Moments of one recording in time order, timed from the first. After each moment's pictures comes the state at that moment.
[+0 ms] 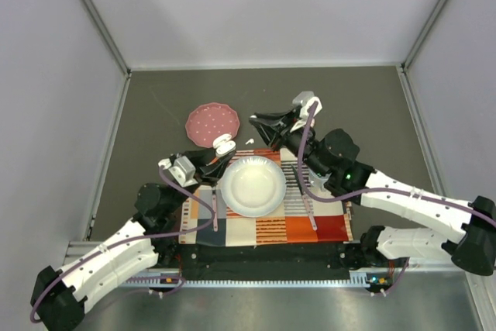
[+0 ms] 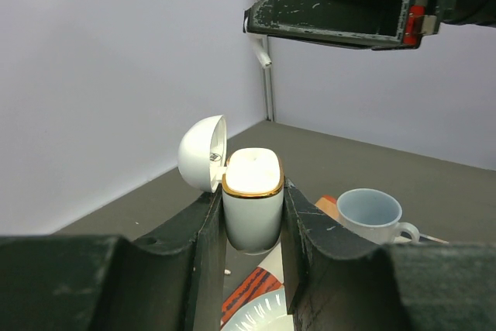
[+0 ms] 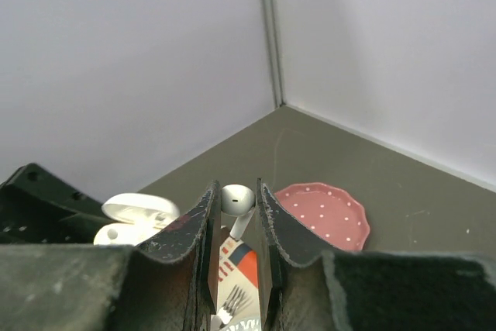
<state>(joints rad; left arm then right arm) -0.72 0.57 0.25 0.77 0.17 0.02 1.00 1.11 0.89 0.49 0.16 0.11</state>
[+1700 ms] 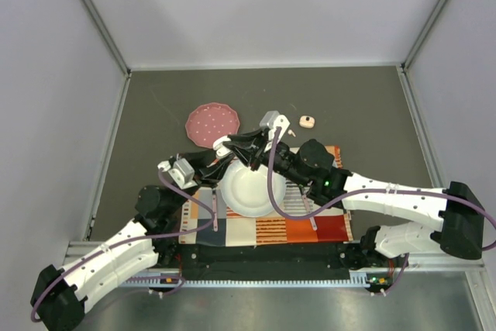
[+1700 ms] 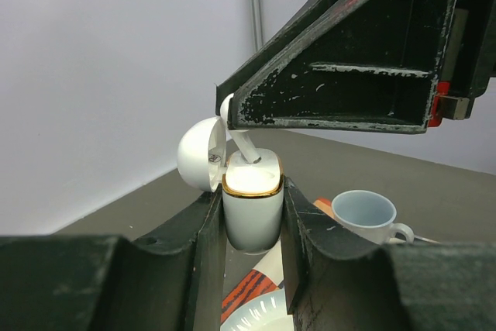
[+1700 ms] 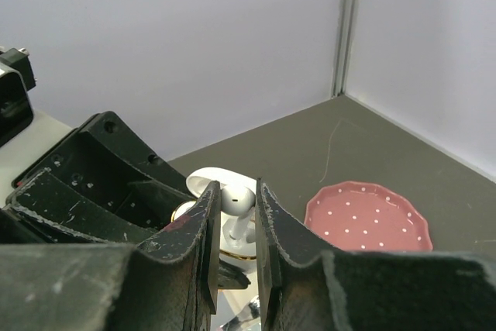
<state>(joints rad) -0.72 0.58 0.23 0.83 0.18 0.01 1.15 1.24 0.89 0.58 0.08 0.03</state>
